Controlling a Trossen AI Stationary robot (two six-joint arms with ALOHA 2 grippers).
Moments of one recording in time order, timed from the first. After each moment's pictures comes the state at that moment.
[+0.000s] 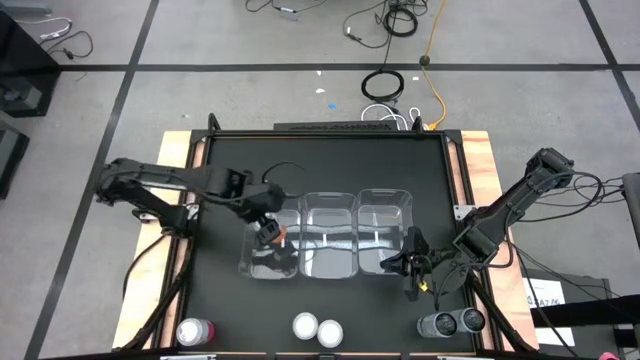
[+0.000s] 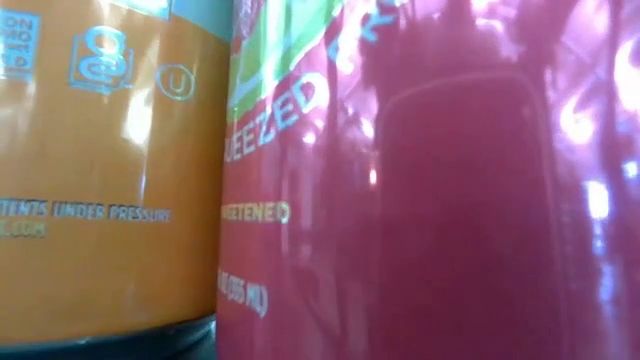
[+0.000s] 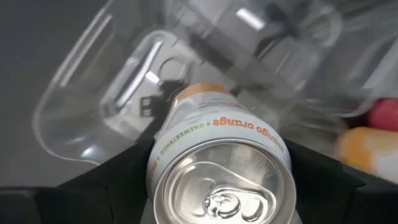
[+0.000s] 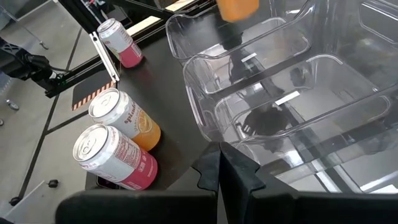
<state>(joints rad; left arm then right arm) -0.08 1.43 1.35 -1.19 0.01 -0.66 0.73 1.16 0.80 -0.29 0.63 0.94</state>
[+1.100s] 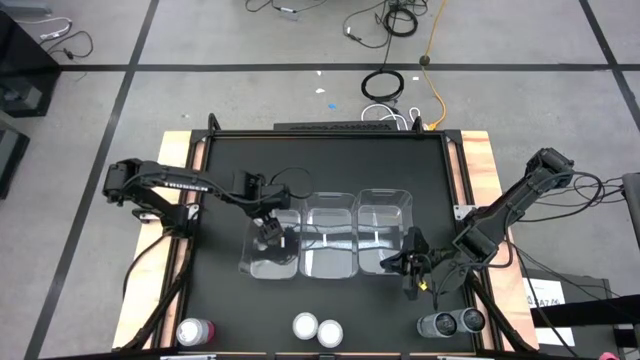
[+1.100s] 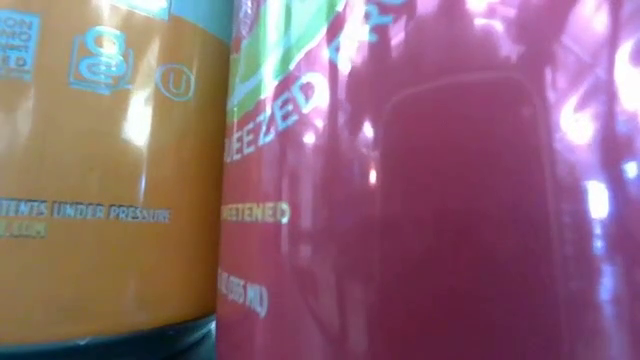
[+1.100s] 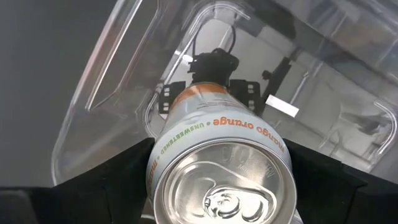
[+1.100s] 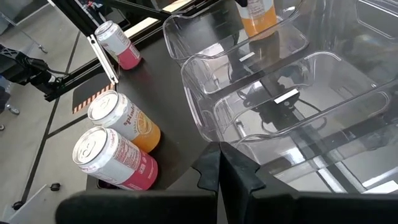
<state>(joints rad) 0.04 1.50 1.10 -1.03 -0.04 -0.45 0.73 1.16 0.80 -0.30 0.63 0.97</state>
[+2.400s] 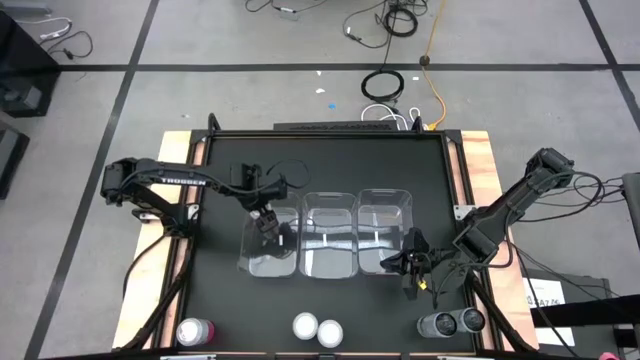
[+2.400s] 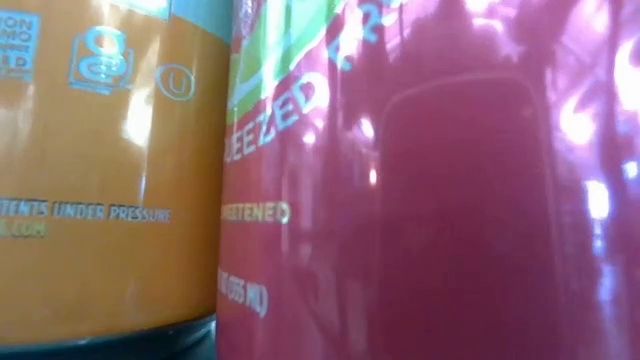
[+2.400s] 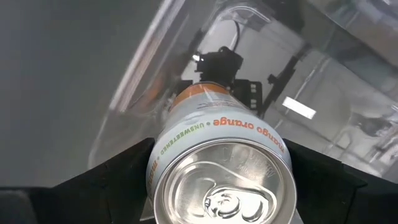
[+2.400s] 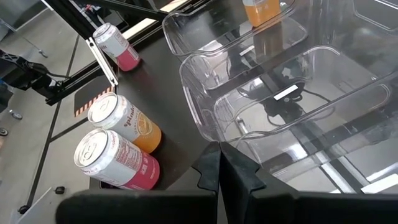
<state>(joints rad) 0.11 1.47 1.10 -1.07 -0.04 -0.41 0.73 1.16 0.80 -0.31 0.63 1.01</state>
